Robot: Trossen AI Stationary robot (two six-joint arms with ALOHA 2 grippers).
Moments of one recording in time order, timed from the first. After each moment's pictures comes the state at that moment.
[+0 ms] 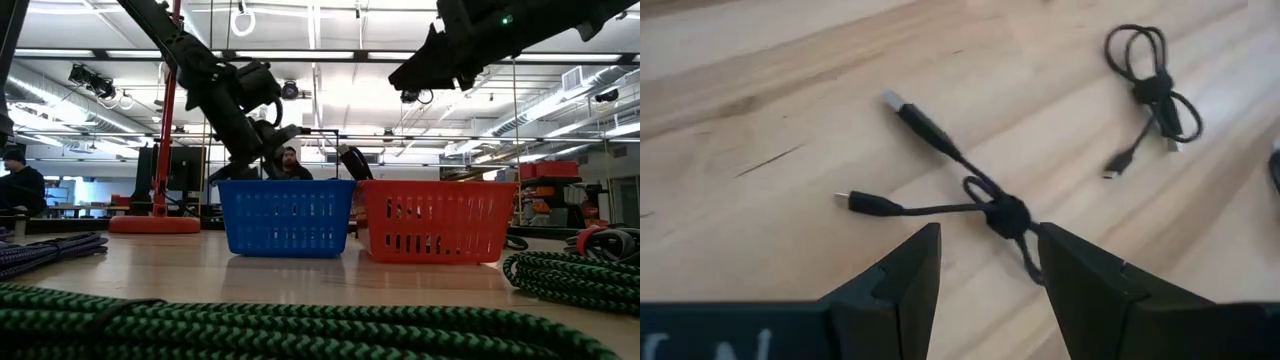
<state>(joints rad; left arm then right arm) 0.49 1.67 0.93 -0.12 0.02 -0.63 0.17 1.21 0.62 0.27 0.59 0.05</state>
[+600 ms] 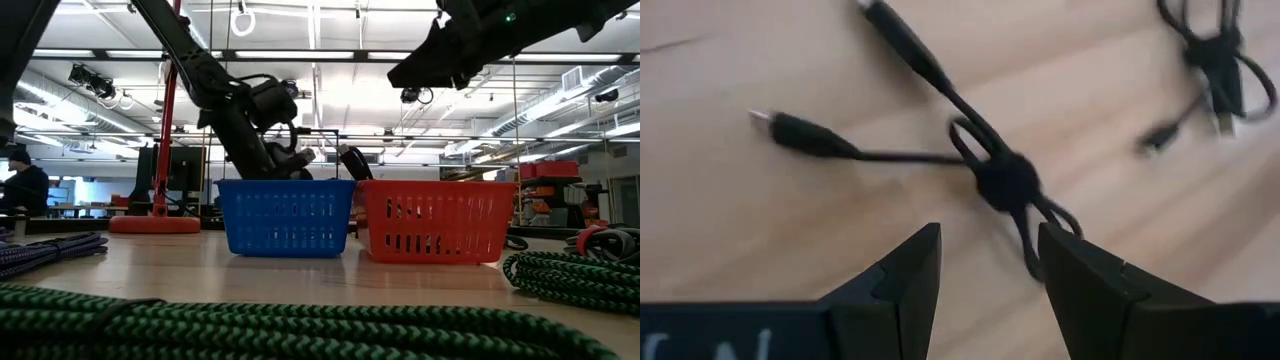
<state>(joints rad) 0.41 1.82 0.95 -0.04 -0.05 -0.81 0.17 1.21 0.62 0.27 0.52 0.03</state>
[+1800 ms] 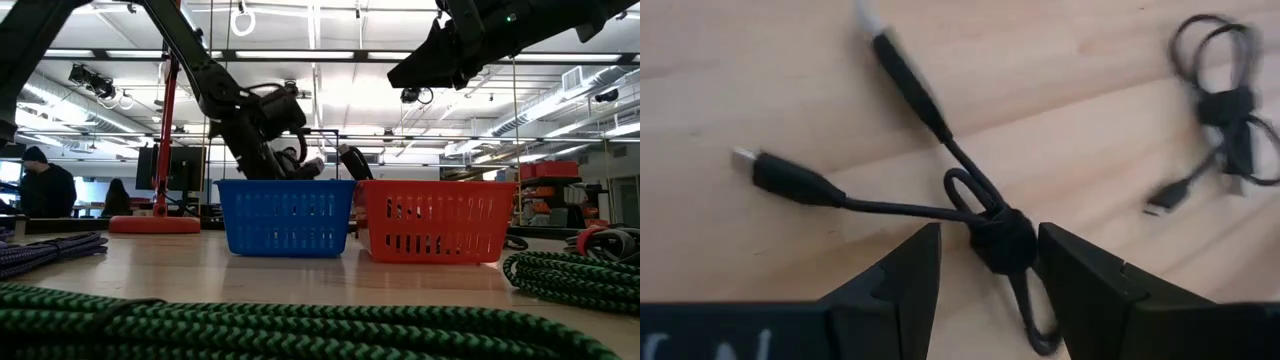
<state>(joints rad) 0.41 1.91 1.00 0.01 -0.09 -0.88 0.17 1.21 0.62 0.27 0.51 0.02</state>
